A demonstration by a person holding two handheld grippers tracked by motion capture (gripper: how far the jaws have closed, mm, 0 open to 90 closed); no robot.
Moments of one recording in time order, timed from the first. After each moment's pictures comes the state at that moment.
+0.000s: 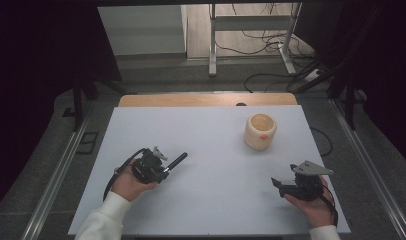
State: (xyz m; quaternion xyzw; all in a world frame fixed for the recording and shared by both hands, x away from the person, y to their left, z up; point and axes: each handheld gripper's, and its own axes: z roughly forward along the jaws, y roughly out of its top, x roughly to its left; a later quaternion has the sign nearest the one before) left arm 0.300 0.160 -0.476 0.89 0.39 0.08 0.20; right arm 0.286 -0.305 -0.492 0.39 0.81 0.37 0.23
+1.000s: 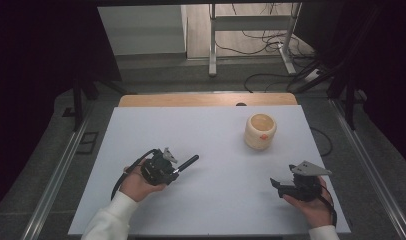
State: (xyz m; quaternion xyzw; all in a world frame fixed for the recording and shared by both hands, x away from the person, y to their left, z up) left arm 0.297 0.132 -0.470 0.91 0.34 0.08 0.22; right arm 0.286 -0.302 -0.494 0.39 0.81 0.37 0.23
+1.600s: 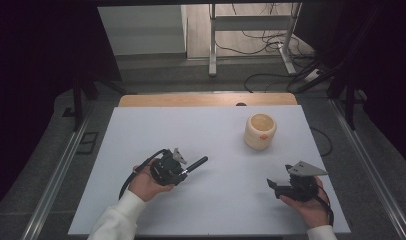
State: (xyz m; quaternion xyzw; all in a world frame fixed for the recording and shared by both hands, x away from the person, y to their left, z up) left arm 0.299 0.109 -0.469 0.91 0.32 0.08 0.23; right arm 0.285 -0.293 -0.494 0.38 0.81 0.37 0.23
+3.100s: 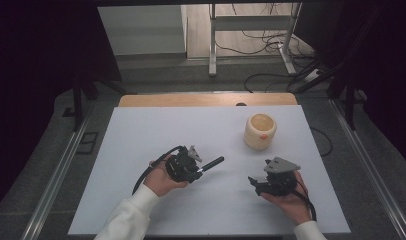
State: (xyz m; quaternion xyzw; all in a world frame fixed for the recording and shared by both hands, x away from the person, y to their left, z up) left arm 0.314 0.075 -0.466 0.93 0.28 0.06 0.25; right arm 0.296 -0.238 -0.492 0.31 0.85 0.36 0.24
